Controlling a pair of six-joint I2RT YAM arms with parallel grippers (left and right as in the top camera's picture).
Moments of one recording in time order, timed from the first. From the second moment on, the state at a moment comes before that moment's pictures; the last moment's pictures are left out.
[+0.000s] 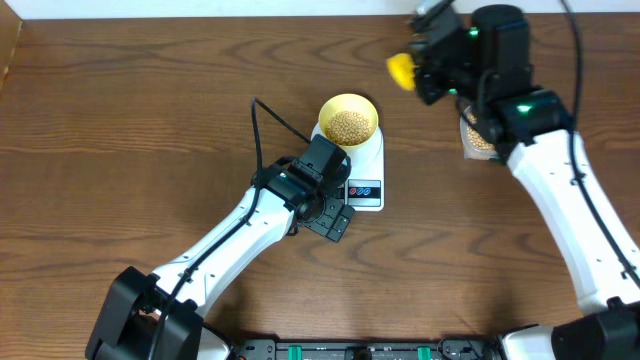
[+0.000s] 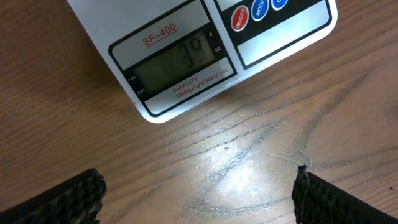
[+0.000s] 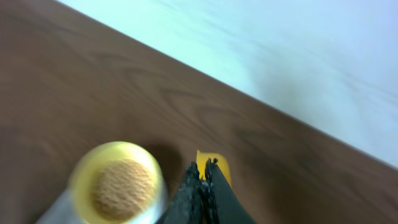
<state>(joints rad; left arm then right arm) -0.61 1.55 1.03 -0.78 0.05 -0.07 0.25 1.57 1.49 -0.46 -0.17 -0.21</state>
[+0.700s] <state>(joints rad) -0.61 1.55 1.03 -0.78 0.05 -0.07 -0.03 1.62 1.49 -0.69 0.05 -0.14</state>
